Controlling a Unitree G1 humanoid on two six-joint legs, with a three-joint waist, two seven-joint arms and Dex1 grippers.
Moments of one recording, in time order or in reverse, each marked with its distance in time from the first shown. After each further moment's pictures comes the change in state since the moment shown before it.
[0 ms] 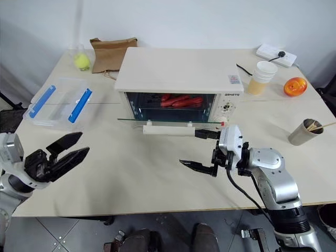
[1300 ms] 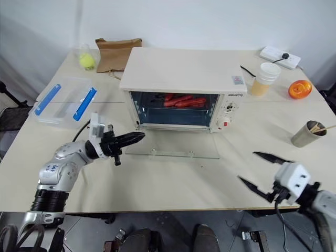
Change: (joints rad) left arm -0.478 -0.141 -0.506 0.433 0.535 -0.175 -0.217; right arm 0.503 -0.143 -0.479 0.017 -0.138 -0.277 -0.139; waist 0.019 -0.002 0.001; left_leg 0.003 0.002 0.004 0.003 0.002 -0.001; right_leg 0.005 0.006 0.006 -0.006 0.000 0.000
